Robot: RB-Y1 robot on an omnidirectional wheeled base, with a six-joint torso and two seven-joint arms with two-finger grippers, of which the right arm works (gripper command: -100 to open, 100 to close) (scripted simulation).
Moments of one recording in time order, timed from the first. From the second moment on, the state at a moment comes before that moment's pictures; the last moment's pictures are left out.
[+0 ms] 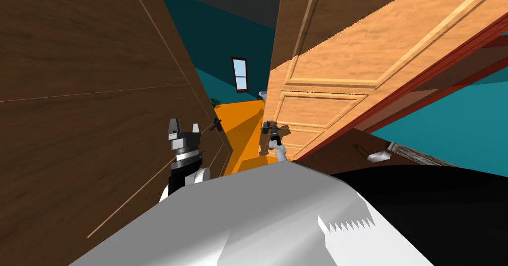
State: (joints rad) arm -0.22 0.02 -0.43 -1.06 -0.06 -0.33 0.18
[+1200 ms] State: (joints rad) arm -0.30 -0.03 -0.44 -0.94 -0.29 -0.43 0.39
